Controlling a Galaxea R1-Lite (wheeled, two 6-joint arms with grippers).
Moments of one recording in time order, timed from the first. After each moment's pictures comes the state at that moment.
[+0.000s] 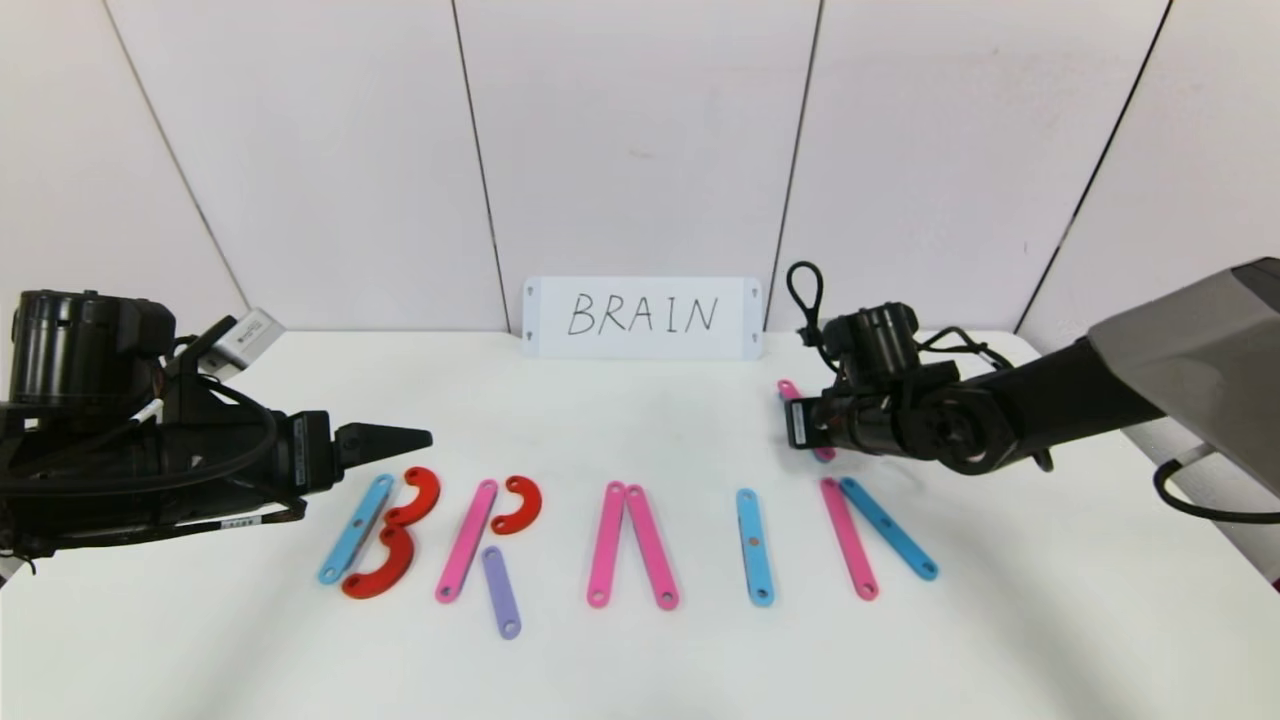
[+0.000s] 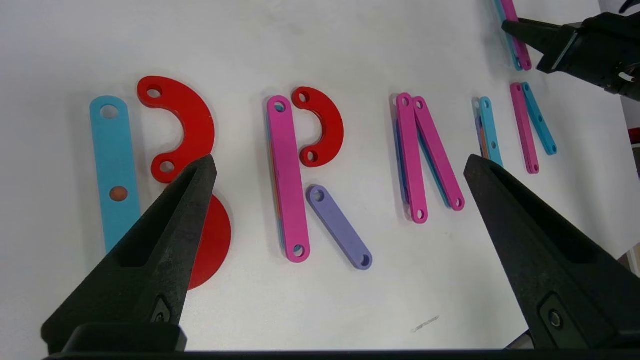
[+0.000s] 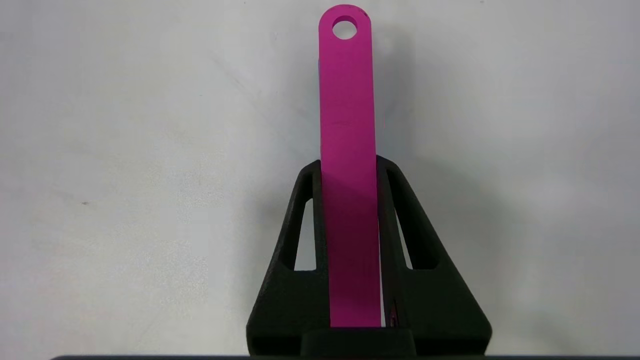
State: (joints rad) left arm -0.06 1.48 -0.72 -0.21 -0.49 -0.29; right arm 0.36 2.17 -1.23 -0.26 -0.15 0.17
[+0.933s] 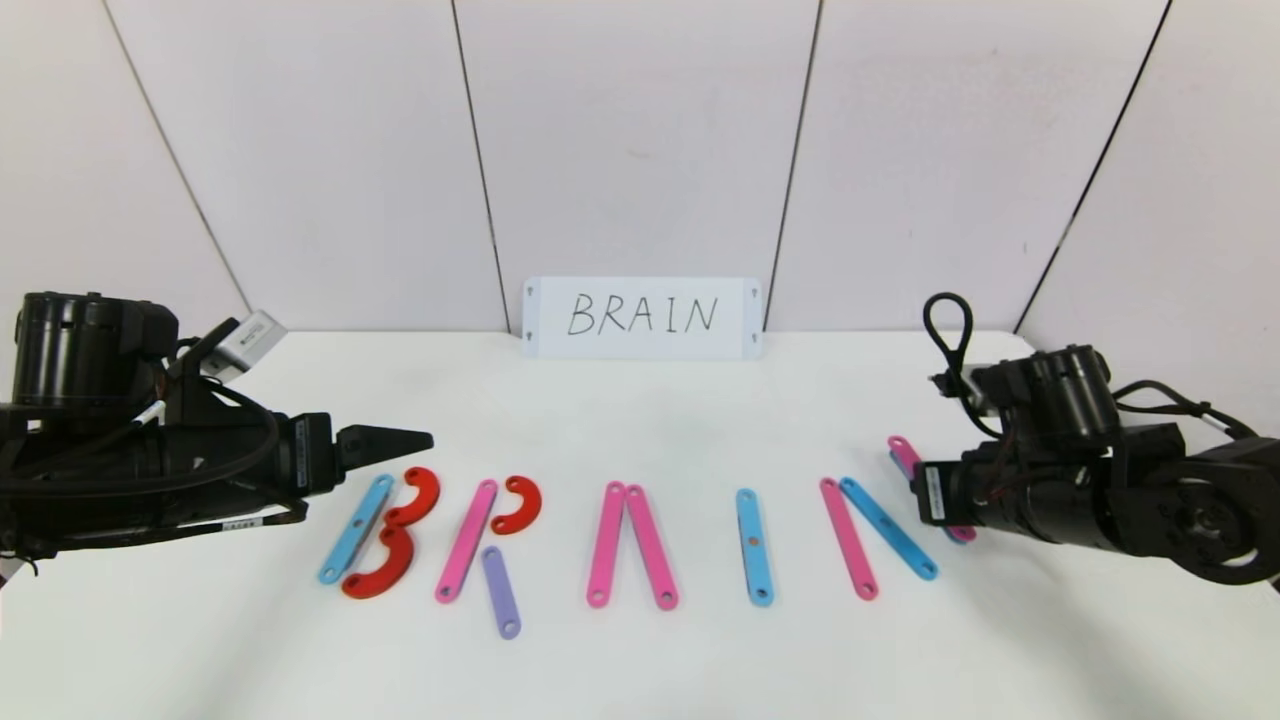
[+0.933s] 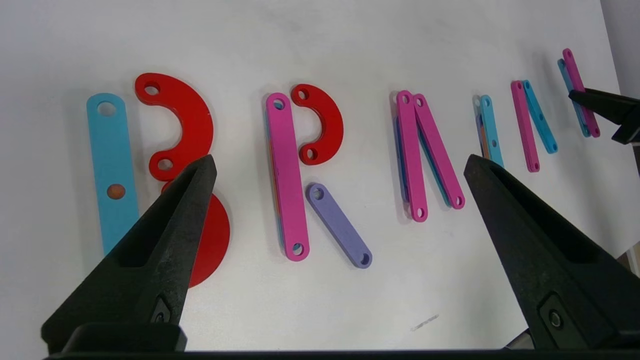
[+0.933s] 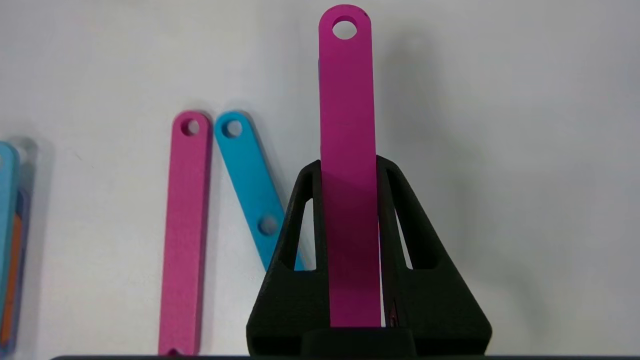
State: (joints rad) left arm -0.06 1.49 -0.71 -0.21 -0.49 -0.29; right arm 0.25 1.81 -0.74 -0.29 -0.14 0.17
